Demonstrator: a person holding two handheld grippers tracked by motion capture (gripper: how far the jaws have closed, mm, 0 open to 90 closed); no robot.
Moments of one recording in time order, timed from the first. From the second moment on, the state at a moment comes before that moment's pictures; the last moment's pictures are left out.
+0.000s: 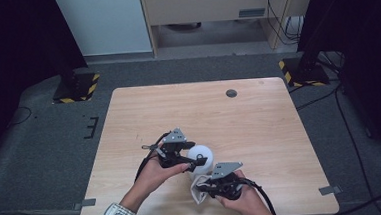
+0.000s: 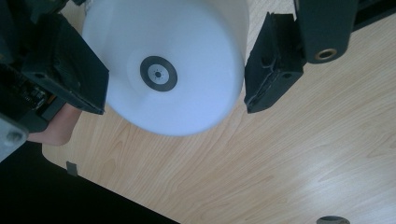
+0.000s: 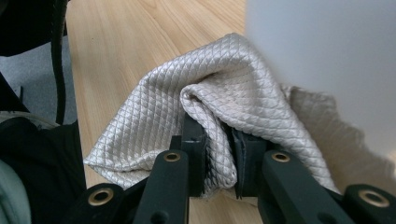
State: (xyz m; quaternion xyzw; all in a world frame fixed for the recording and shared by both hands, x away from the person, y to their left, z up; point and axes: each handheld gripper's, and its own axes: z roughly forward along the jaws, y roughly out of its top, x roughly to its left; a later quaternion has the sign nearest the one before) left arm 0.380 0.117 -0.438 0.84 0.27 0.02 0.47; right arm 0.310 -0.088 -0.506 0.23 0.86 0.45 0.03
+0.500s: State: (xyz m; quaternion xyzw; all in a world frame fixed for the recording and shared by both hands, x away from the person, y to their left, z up) left arm 0.382 0.118 -0.440 0.84 0.27 0.02 0.47; right arm 0.307 -0.105 -0.479 0.24 0.84 0.49 0.06
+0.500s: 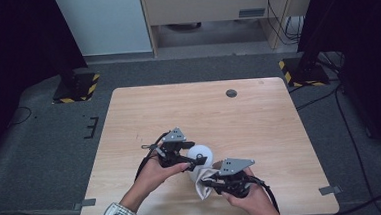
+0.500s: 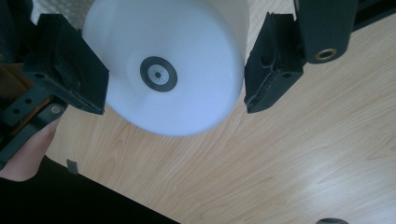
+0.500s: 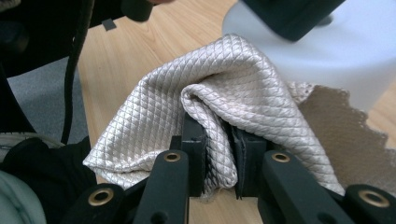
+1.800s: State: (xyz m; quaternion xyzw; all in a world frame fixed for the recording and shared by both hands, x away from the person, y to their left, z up) left arm 0.383 0.120 -0.442 0.83 0.28 0.01 0.48; right arm 0.305 -0.090 -0.480 0.22 0.85 0.47 0.07
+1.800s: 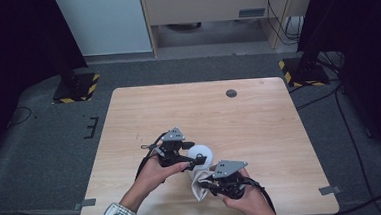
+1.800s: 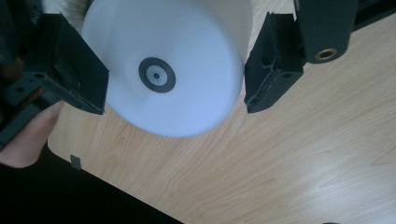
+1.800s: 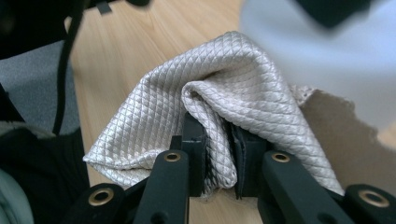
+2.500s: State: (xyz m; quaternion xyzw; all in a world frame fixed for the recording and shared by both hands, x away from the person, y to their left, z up) left arm 0.383 0.120 -0.442 0.83 0.28 0.01 0.48; right arm 0.312 -0.069 -0.502 0.21 0.87 0.44 0.06
